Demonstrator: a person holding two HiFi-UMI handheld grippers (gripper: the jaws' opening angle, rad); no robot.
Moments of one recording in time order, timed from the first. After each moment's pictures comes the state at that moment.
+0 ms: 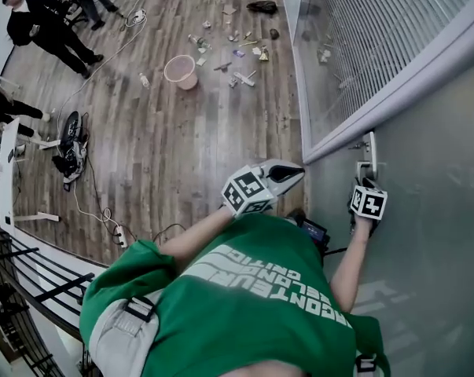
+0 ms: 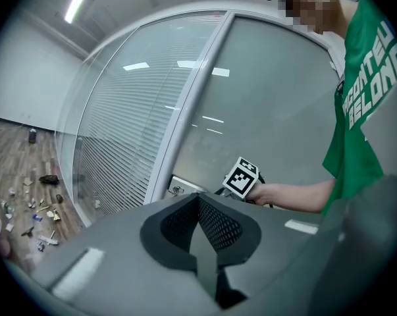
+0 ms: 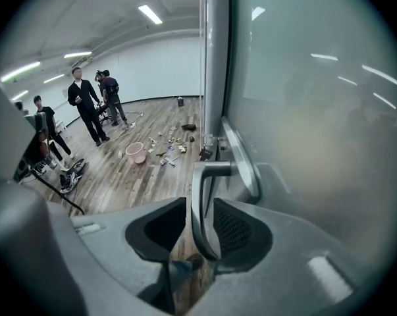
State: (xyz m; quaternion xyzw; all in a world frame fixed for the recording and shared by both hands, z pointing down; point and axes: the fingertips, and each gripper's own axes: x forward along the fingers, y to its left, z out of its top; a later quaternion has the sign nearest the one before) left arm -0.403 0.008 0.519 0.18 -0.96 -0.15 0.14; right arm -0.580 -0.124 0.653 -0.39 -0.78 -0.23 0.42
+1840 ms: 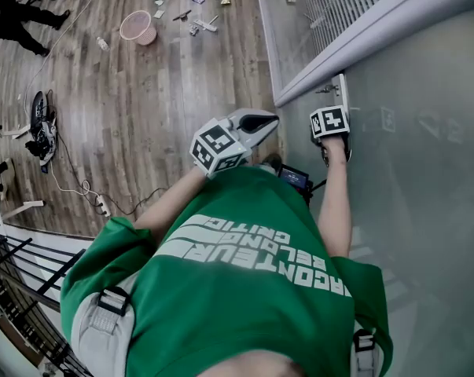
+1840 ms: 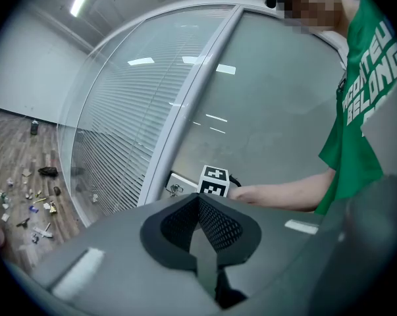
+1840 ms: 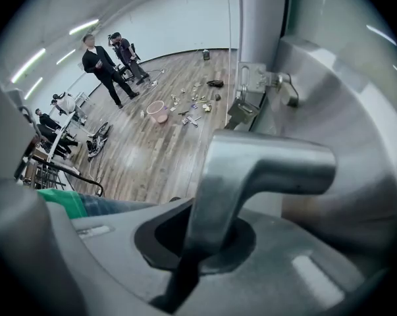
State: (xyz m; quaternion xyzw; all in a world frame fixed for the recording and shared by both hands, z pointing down) left arm -0.440 -0.010 0.522 0.18 -0.96 -0.18 0.15; right arm -0.569 -0.089 0.725 -0.45 -0.62 -0.32 0.55
